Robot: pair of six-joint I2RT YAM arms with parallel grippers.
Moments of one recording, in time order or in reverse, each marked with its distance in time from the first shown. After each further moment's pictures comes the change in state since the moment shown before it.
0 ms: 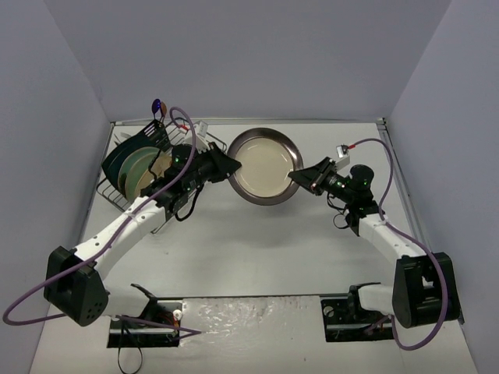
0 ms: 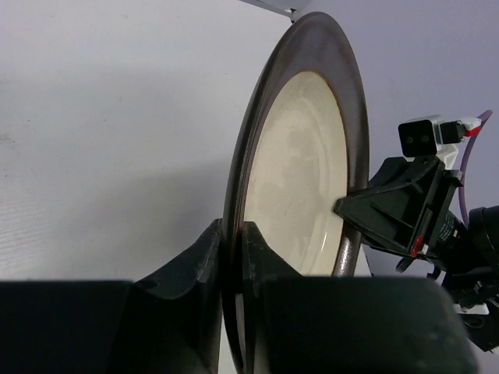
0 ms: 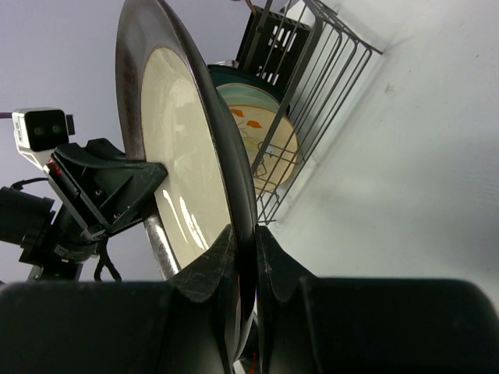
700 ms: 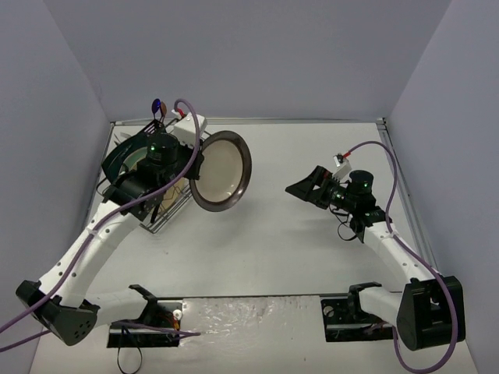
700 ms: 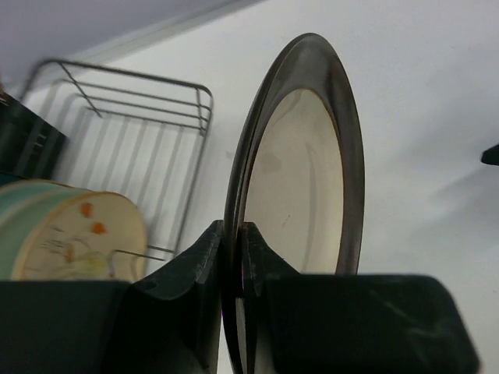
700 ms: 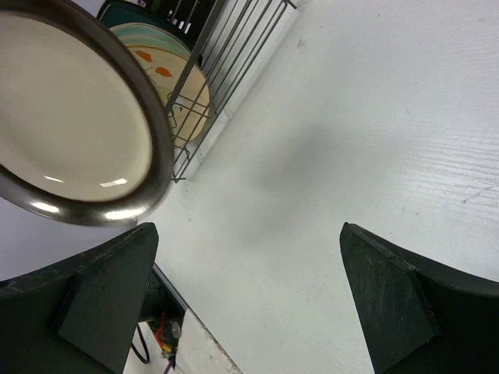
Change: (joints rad) left arm -0.001 -0.123 0.249 -0.503 -0.220 0.653; right arm 0.005 -0.138 -0.008 -0.381 0.052 -0.382
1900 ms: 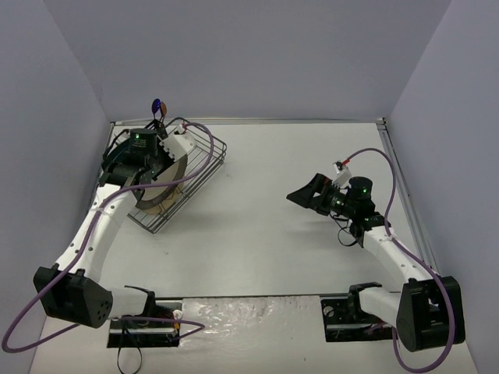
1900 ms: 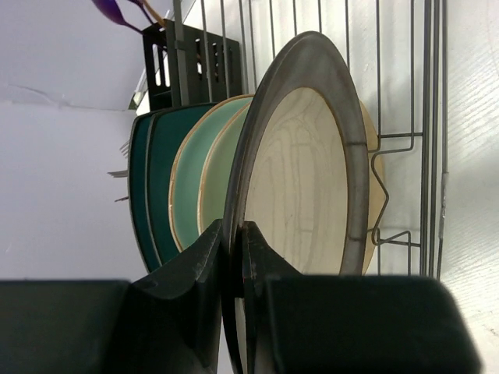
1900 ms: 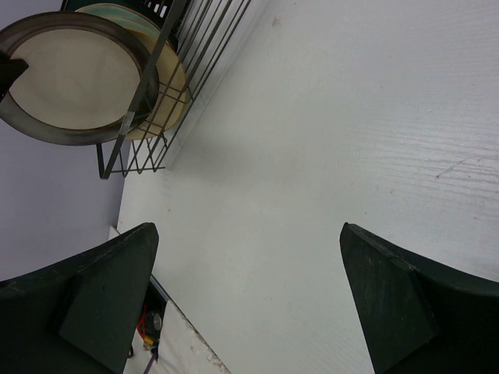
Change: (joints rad) left arm 0.327 0.092 -0.021 -0.112 -0.030 0.873; right arm -0.015 -0.015 -0.070 -0.008 0.001 -0.056
